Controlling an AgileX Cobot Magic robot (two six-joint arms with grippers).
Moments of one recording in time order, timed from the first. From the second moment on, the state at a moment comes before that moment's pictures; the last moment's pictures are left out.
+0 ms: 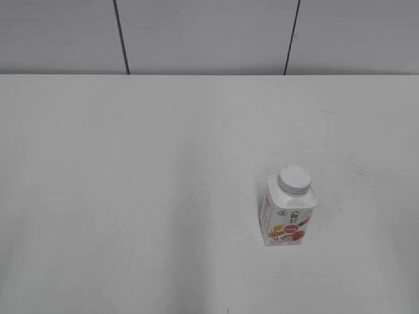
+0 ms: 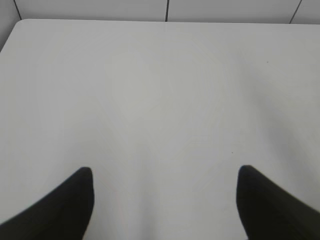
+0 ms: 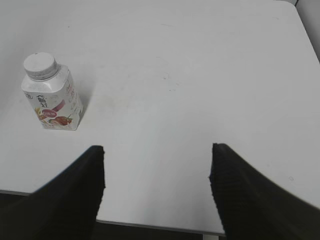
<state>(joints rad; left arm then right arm) -0.05 -0.01 -0.52 0.01 1.06 -0.06 0.14 -0.01 -0.51 0.03 1.09 -0.09</state>
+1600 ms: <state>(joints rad) -0.05 0.20 -0.58 0.01 0.61 0.02 0.14 -0.01 -0.51 0.03 1.09 -0.09</state>
